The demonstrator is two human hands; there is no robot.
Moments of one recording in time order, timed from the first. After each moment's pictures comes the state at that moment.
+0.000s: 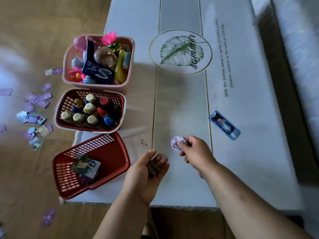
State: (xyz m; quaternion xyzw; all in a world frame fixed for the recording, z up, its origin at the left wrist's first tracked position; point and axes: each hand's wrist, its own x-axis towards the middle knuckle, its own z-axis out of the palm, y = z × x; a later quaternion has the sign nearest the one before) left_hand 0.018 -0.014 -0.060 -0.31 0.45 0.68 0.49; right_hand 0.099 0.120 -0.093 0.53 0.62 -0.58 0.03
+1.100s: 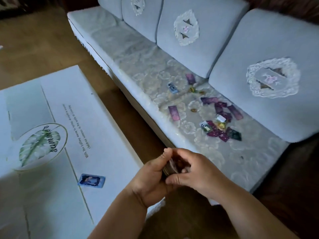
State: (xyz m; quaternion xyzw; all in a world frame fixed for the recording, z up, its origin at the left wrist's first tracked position) left_hand 0.398 0.266 0.187 0.13 0.40 0.37 0.83; right_hand 0.554 0.283 0.197 0.52 0.68 -0.50 -0.15
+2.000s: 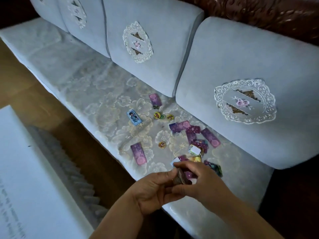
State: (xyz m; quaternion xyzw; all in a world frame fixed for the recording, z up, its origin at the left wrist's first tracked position) left_hand 0.556 0.559 0.146 0.14 0.42 0.19 0.88; right_hand 0.731 0.530 0.156 0.63 0.58 -0.47 -0.22
